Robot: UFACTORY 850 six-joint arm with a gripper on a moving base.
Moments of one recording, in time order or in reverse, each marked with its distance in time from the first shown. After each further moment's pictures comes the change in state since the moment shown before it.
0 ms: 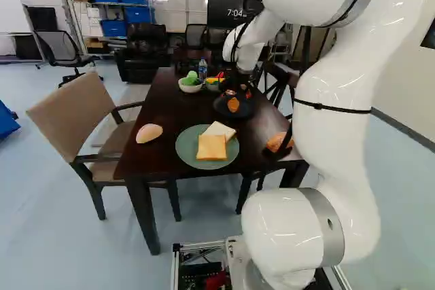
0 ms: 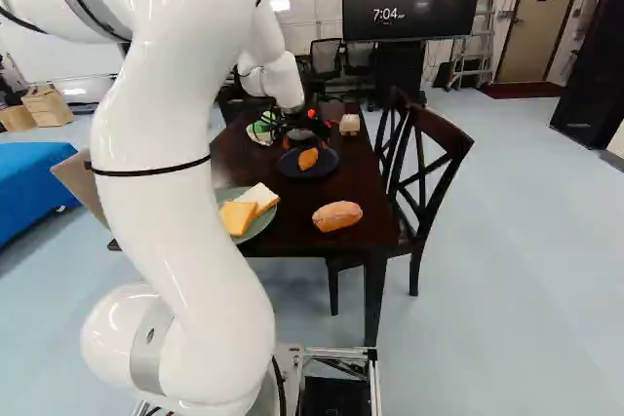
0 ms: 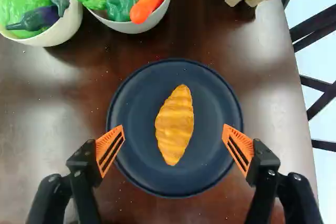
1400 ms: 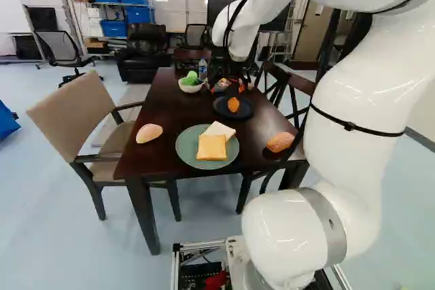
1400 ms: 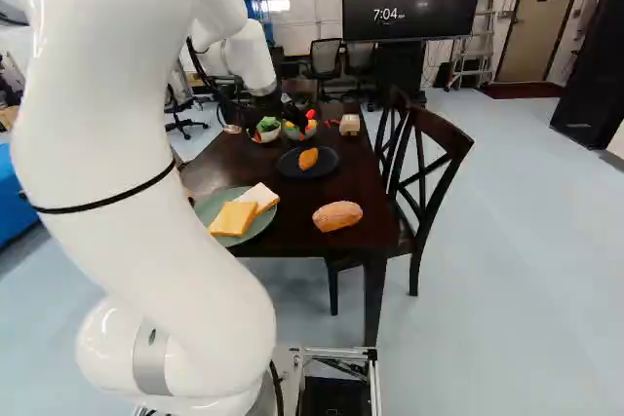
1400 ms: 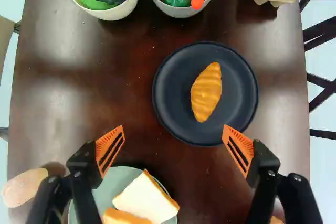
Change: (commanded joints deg) arm 6.0 11.5 5.2 0.0 -8.7 0.0
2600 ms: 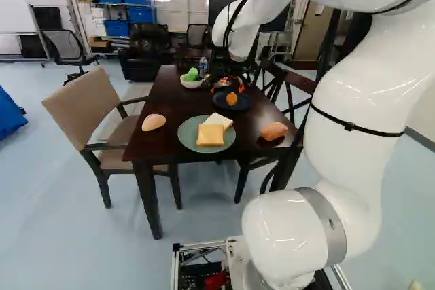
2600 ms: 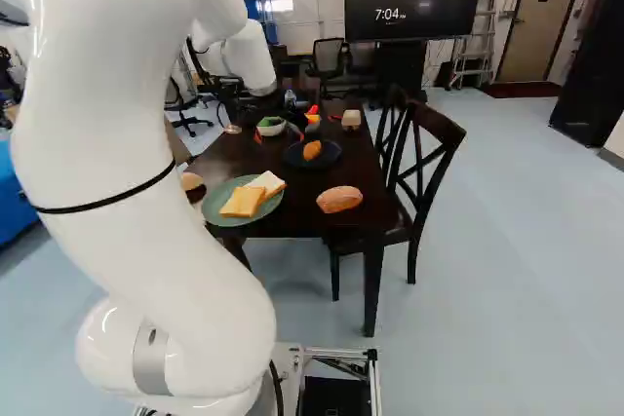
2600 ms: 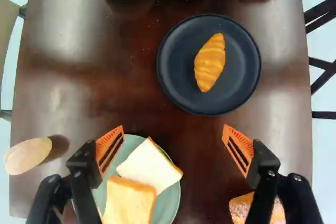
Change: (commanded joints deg) arm 0.0 0.0 0.0 0.0 0.0 0.0
